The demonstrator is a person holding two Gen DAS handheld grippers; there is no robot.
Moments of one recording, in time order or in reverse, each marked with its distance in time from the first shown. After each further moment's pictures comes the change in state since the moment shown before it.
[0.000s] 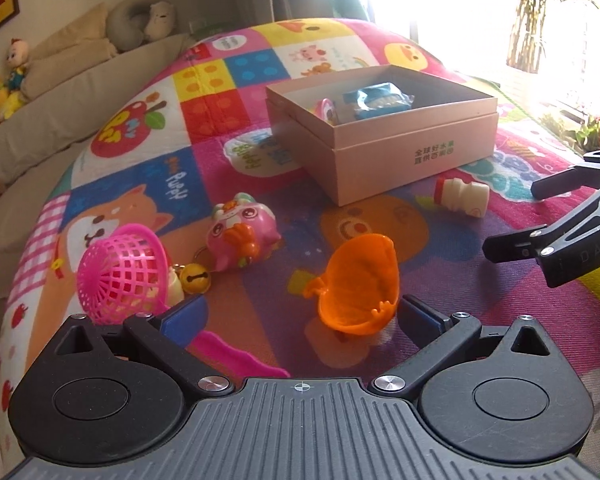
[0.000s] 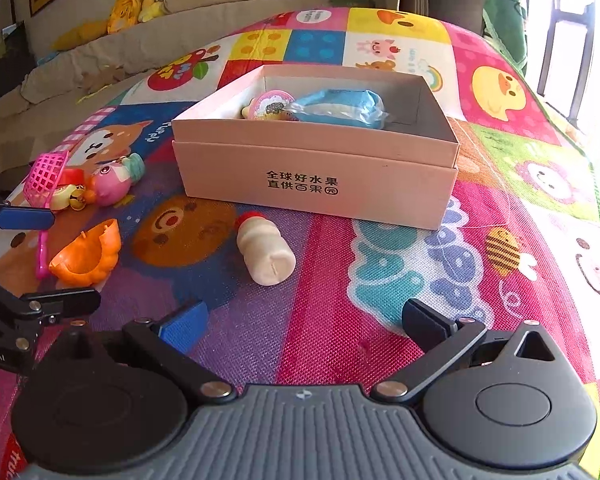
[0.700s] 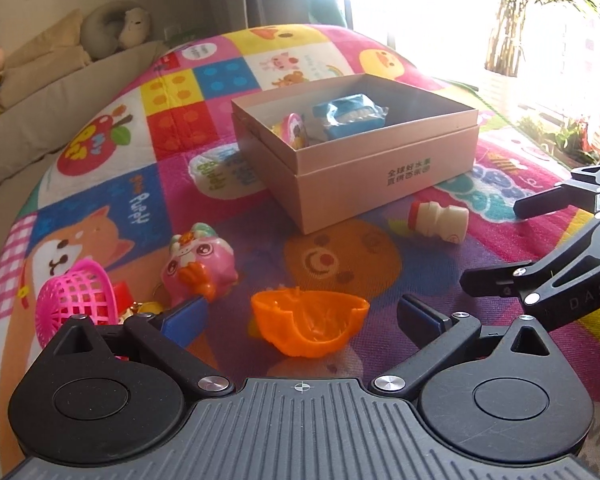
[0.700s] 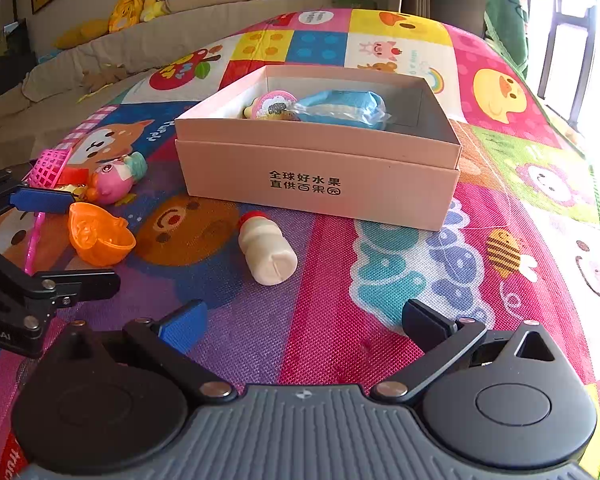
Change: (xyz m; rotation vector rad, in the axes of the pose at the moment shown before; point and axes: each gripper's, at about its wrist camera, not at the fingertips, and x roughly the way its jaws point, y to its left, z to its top) left arm 0.018 -0.019 0.019 0.027 -0.019 -0.082; right arm 0.000 0.001 -0.001 -0.002 -0.002 0.002
